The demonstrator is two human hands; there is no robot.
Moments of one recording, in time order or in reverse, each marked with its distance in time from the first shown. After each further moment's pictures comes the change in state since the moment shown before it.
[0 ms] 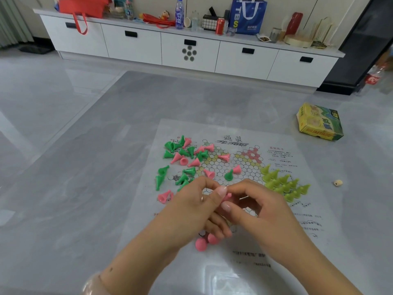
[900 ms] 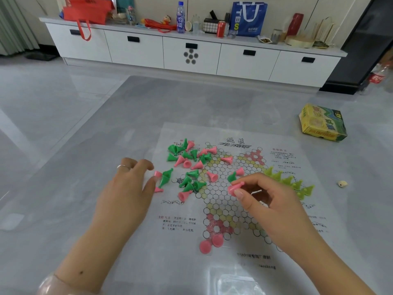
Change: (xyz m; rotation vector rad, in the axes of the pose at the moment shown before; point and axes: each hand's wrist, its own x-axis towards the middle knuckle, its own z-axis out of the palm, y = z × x) left_hand 0.000 -0.009 -0.082 1.074 0.690 0.121; right_hand 0.006 -0.005 -0.009 -0.049 0.123 0.042
